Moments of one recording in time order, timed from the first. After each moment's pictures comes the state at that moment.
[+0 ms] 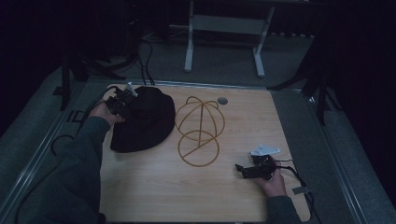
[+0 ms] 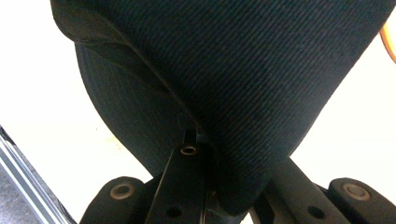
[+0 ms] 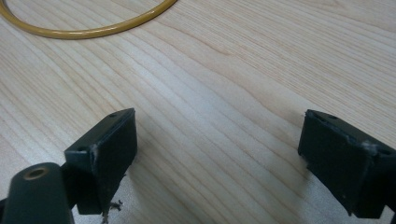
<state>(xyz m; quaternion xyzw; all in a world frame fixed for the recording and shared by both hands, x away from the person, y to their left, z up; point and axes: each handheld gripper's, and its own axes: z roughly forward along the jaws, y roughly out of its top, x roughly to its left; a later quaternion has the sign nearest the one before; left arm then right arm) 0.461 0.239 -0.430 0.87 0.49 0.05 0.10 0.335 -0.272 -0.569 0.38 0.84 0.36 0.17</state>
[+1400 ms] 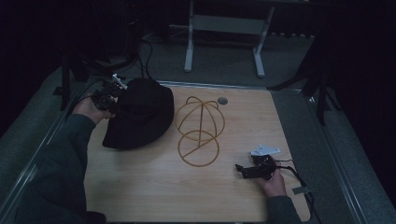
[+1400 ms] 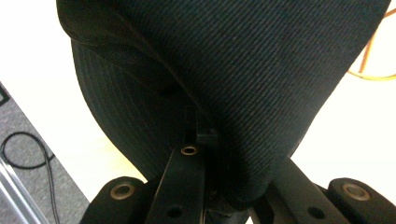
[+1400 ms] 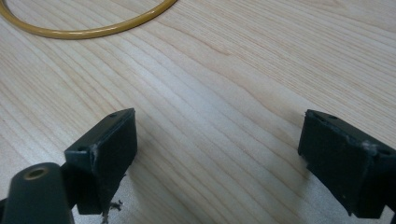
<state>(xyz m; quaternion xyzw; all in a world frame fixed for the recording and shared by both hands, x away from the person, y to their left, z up) 0.431 0.255 -0.379 0.87 0.46 0.07 0.16 0.335 -0.272 -0.569 0.38 0.84 0.36 0.17</state>
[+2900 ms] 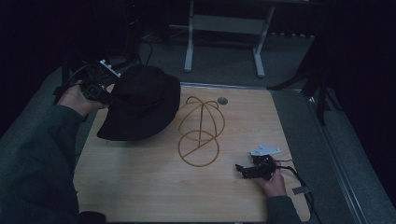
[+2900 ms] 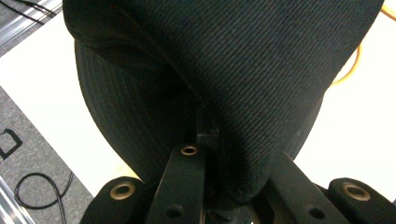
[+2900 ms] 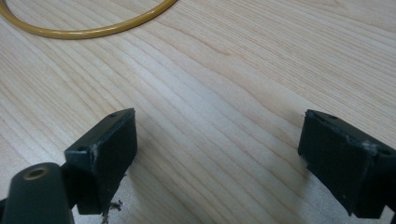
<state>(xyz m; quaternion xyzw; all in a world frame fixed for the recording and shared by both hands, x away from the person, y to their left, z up) 0.410 0.257 -0.318 0.89 0.39 0.09 0.21 0.335 -0.272 -0.569 0.38 0.84 0.36 0.17</state>
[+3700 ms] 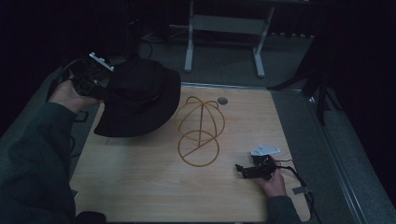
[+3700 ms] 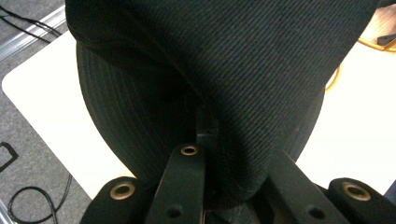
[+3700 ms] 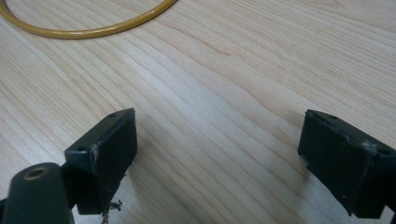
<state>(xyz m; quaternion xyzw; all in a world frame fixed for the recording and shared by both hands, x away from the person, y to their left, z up) 0.401 0.267 -0.296 0.88 0.39 0.10 0.24 0.335 -0.272 -0.569 0.38 0.84 0.36 0.17</state>
